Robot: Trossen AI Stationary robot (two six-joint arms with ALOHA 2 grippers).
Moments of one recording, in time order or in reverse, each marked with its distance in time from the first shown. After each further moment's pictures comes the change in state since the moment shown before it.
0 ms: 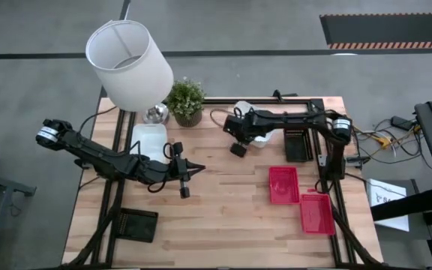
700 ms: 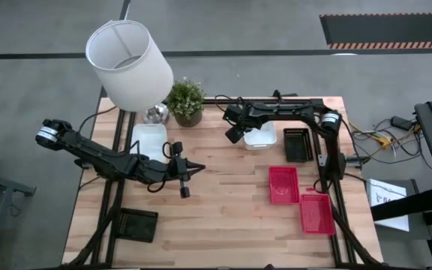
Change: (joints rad) left arm 0.000 -0.005 0.007 0.002 -0.001 0.004; right arm -0.134 0.105 0.002 0.120 0.054 0.203
